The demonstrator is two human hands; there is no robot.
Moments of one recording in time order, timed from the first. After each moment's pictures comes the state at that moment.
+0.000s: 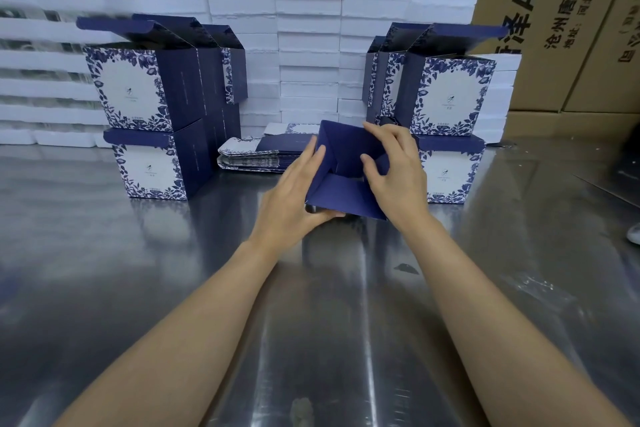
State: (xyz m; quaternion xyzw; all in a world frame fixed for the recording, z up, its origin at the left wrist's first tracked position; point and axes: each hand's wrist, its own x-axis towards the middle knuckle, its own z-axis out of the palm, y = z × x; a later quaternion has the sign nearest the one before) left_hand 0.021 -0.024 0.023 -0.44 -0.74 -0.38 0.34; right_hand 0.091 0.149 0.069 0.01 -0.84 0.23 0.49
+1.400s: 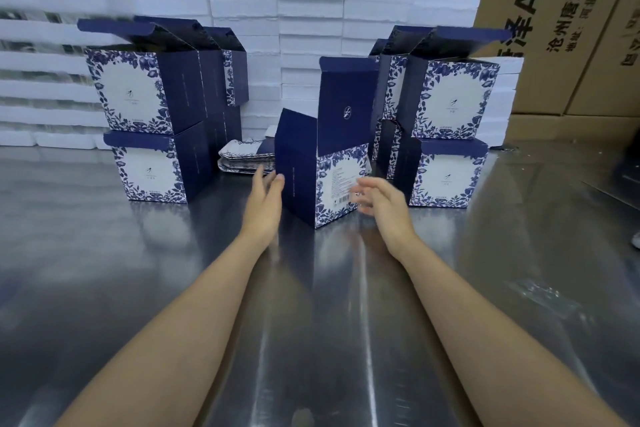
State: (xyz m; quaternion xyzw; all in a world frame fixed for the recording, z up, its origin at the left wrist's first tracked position) left_hand -0.014 -0.031 0.018 -0.12 -0.73 -0.67 0.05; right_hand 0.069 0.152 0.019 -0.08 -0.71 0.64 0.29
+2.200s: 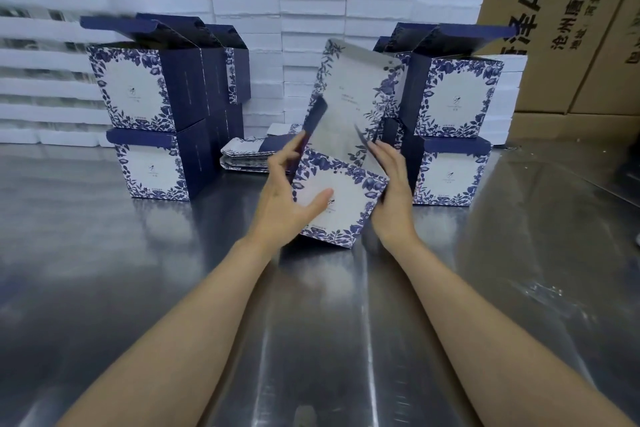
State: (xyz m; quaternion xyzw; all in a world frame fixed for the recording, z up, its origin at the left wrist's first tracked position) left_hand 0.009 -0.028 0.024 -0.41 -0.68 -0.55 0.24; right_hand 0.066 0.152 0.018 0.08 -0.78 0.37 0.50
